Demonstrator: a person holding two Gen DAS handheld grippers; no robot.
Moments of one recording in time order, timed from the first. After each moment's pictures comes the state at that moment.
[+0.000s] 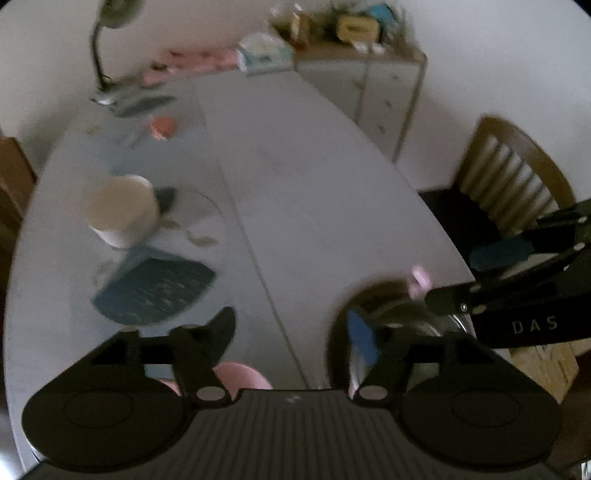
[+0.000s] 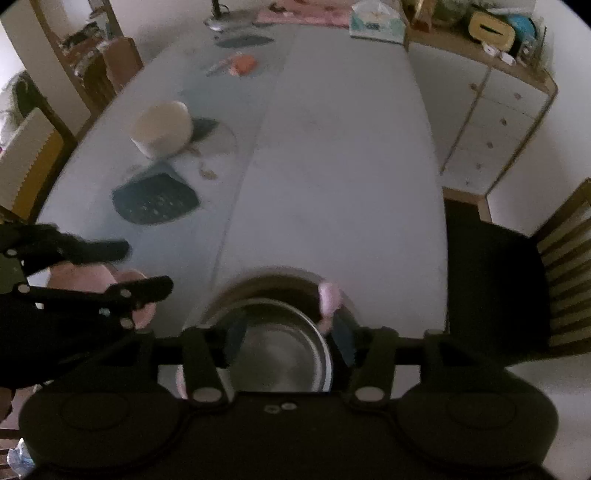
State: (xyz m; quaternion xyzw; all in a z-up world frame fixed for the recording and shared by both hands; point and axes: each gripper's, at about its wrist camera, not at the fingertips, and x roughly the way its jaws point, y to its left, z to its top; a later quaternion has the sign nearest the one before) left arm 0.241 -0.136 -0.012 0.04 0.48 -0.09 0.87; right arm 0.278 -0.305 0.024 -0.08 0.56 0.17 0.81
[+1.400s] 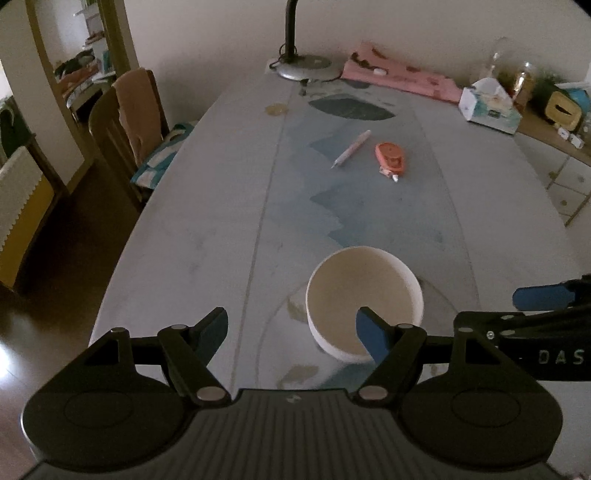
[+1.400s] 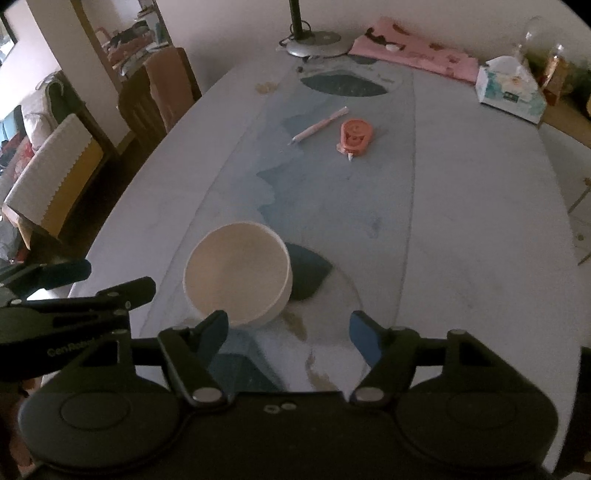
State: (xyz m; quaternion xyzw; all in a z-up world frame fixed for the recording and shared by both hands) left arm 0.426 0.088 -0.056 -0.05 0.48 0.13 0.87; right arm 0.481 -0.077 -0.021 -0.08 0.54 0.26 0.80
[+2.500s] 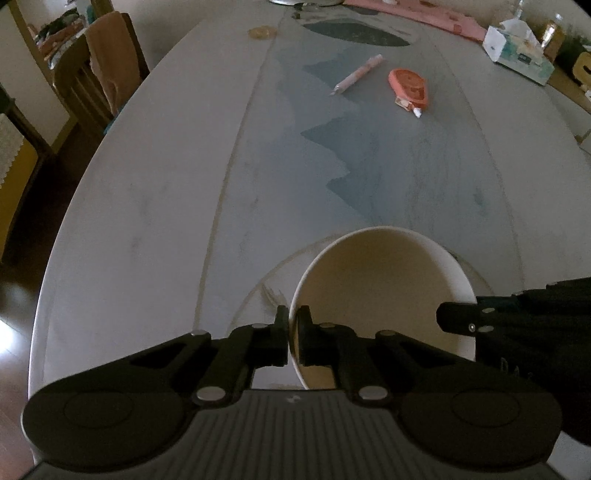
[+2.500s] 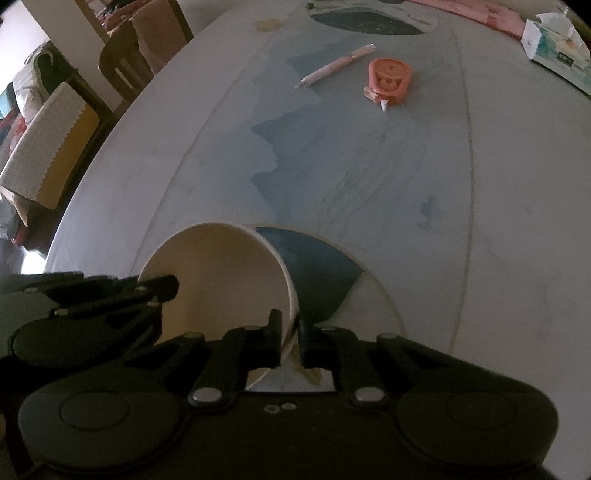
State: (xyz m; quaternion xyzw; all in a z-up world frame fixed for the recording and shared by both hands) left arm 0.488 0.088 -0.137 -0.06 0.56 0.12 0.82; right arm 0.531 -0.038 -0.108 -0.09 0.60 0.26 0.75
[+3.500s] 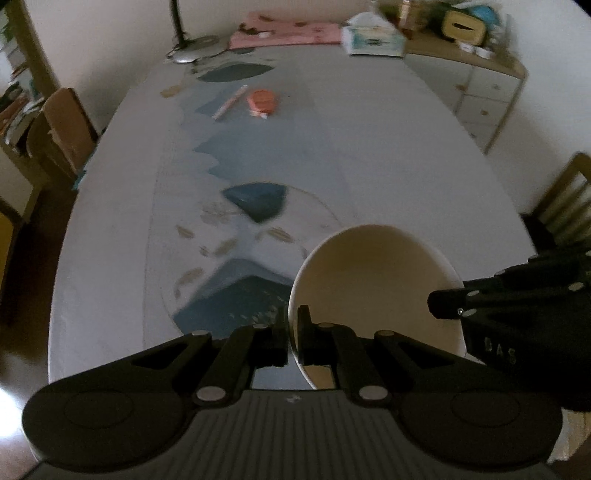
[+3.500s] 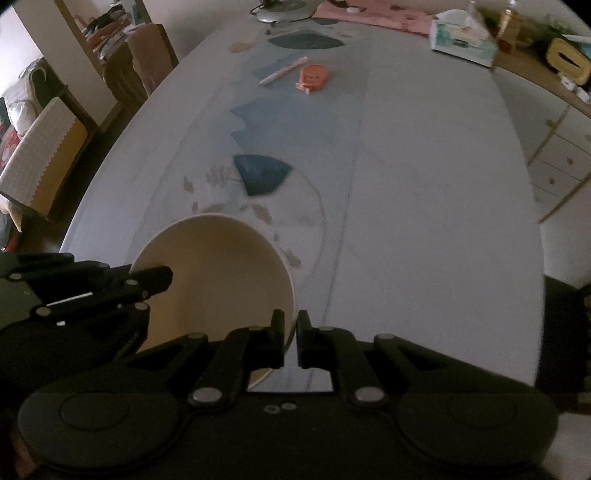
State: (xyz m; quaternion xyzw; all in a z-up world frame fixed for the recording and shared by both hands) left arm 0.338 -0.049 -0.028 0.02 0.53 0.01 0.85; right arm 0.387 -0.160 0.000 -0.09 0.59 0.21 0.78
